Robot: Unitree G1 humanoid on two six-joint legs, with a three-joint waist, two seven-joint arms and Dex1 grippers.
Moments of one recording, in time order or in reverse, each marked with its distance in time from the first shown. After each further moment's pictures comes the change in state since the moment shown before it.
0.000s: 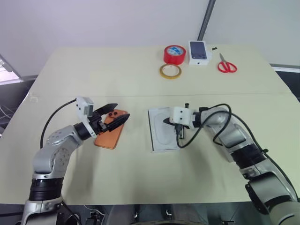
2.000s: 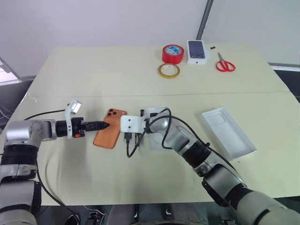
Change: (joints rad) left arm -0.317 0.322 -0.123 0.526 0.055 0.618 -0.292; right arm -0.171 0.472 0.223 0.116 -0.188 0.306 -0.115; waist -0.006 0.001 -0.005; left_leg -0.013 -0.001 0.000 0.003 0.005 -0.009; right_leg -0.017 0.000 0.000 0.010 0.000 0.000
